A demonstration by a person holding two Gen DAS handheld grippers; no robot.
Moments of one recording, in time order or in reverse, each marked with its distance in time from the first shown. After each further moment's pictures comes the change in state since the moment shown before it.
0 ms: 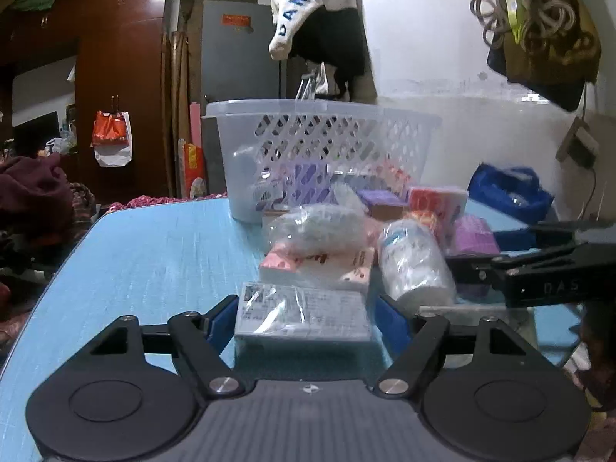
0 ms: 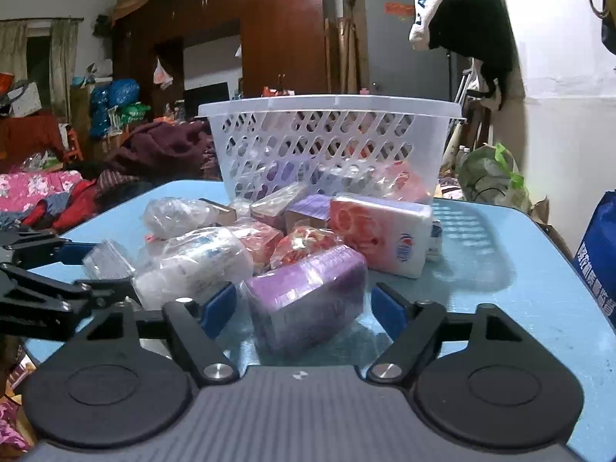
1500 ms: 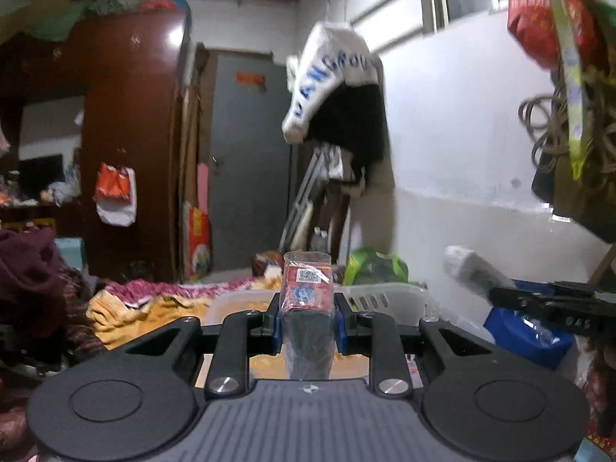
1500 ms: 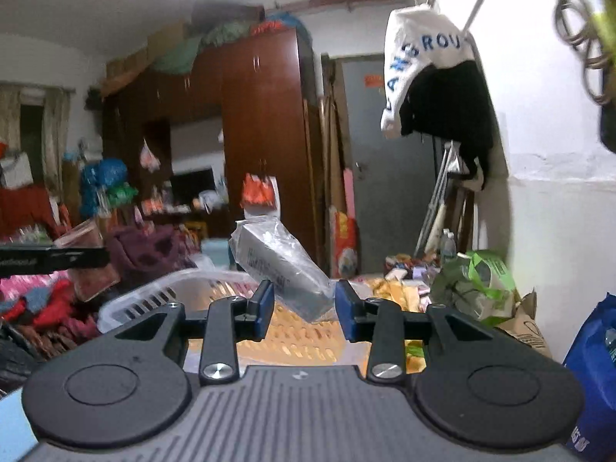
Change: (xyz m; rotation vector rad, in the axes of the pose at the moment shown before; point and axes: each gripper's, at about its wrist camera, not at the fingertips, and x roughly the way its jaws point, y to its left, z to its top) left arm 0.070 0.019 0.197 -0.056 -0.160 0.008; right arm 0.039 -0.106 0.144 0.032 -0.235 -0.013
